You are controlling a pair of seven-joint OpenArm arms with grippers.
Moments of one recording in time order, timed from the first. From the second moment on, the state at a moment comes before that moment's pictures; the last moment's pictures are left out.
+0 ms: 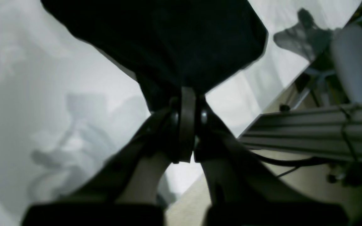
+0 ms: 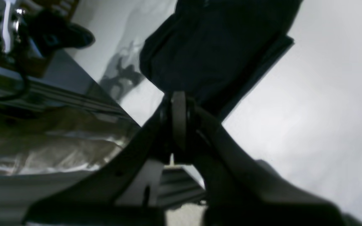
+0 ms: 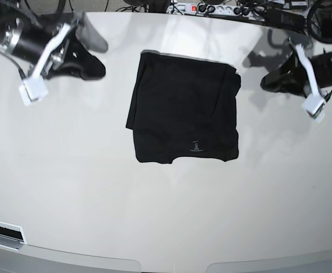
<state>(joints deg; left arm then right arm) 28.1 -34.9 -19.6 109.8 -64.2 -43.8 59.7 -29.0 2.4 29.8 125.0 71.6 40.4 -83.9</state>
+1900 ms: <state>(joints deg) 17.6 -15.8 15.2 26.3 -15.3 -20.5 -11.4 -18.9 9.1 -6.9 35.7 3.4 23.2 -17.0</state>
